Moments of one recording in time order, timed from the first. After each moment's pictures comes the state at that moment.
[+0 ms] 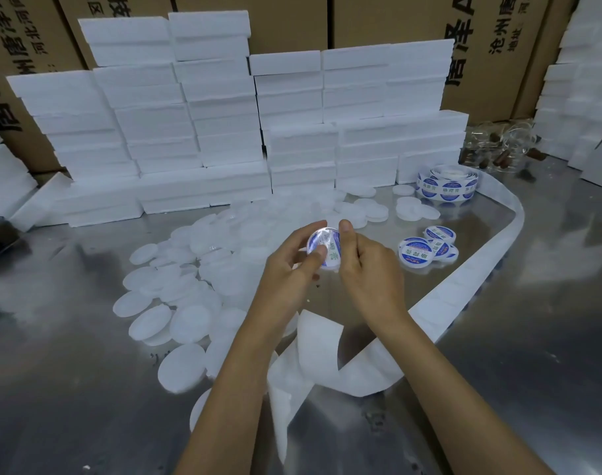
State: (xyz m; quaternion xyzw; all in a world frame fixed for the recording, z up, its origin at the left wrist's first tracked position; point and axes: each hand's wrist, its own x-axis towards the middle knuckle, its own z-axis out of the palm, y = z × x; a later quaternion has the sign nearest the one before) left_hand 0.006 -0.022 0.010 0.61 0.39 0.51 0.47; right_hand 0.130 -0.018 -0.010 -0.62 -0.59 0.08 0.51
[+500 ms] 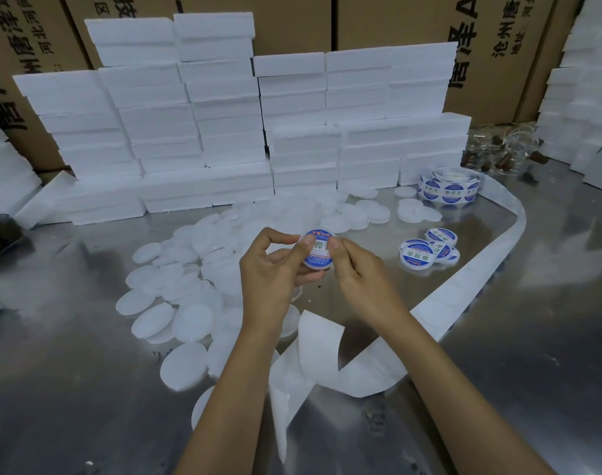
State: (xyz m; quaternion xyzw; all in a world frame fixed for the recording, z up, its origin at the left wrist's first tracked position) left_hand 0.000 -0.021 0.006 0.47 0.39 0.63 0.48; right_hand 0.134 -0.022 -0.010 -0.54 -0.65 0.22 0.48
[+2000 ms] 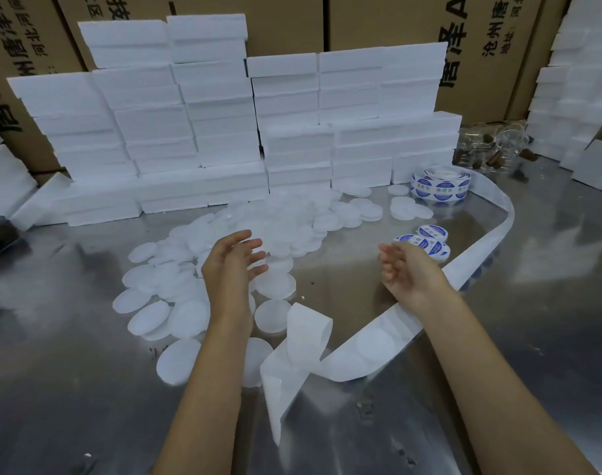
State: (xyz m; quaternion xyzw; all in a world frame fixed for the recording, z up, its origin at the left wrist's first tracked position) left_hand -0.030 -0.008 0.005 0.33 0.47 0.68 0.45; right_hand 0.204 -0.006 -0.012 -0.47 -0.16 0.59 0.64
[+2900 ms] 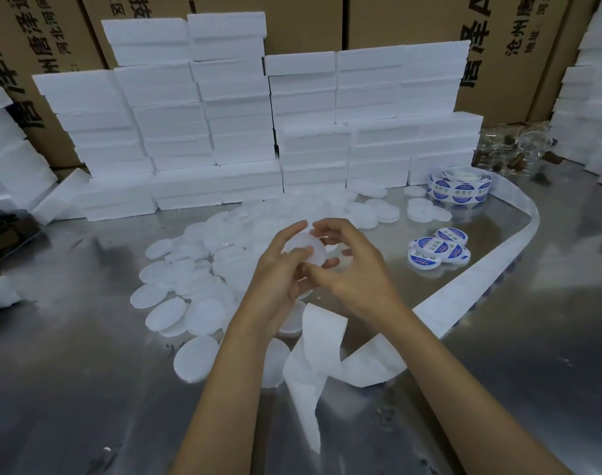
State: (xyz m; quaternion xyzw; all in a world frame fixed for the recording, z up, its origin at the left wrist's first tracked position) left_hand -0.017 -0.014 0.007 0.43 0.37 0.54 0.62; right_hand 0.117 -0.018 -0.007 -0.49 -0.66 0.23 0.53
